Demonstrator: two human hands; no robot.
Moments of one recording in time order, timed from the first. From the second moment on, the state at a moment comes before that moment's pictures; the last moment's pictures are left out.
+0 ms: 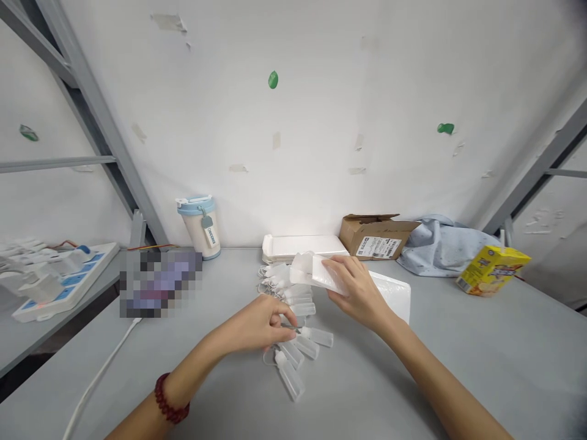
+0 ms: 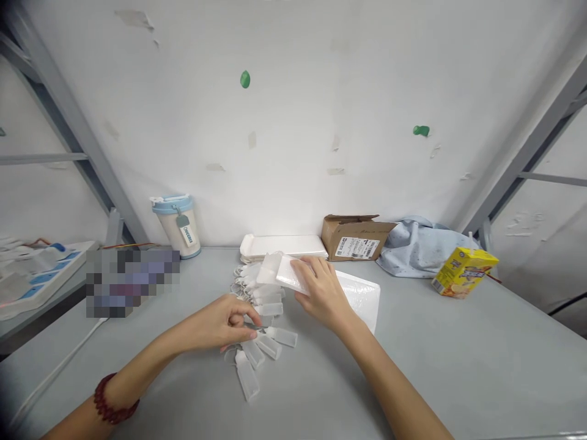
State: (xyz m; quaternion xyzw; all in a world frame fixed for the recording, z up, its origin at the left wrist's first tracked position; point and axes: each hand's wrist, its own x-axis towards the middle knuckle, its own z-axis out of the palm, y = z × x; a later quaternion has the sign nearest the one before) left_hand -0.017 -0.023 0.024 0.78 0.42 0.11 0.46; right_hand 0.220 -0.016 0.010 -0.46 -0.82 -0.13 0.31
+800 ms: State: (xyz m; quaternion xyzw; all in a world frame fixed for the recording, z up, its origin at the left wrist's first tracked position) left_hand -0.008 -0.026 0.026 0.76 0.38 0.19 0.50; right_hand 0.221 -0.013 0.008 -0.46 -0.82 -0.13 0.31
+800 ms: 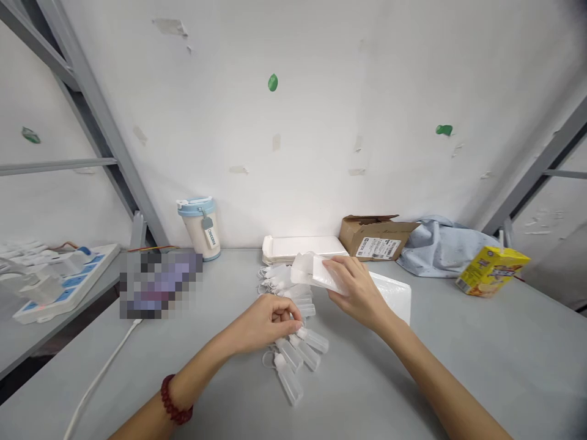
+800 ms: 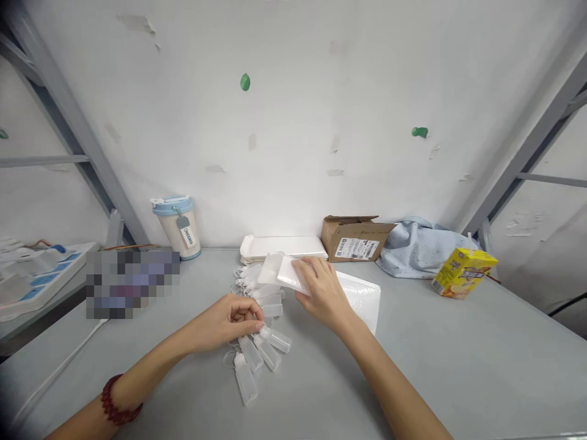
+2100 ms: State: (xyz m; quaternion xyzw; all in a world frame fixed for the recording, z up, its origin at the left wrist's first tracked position) left_hand -0.023 -0.016 0.030 0.71 0.46 0.50 0.17; right_hand 0.213 -0.020 0.008 -0.44 -0.84 -0.13 0.30
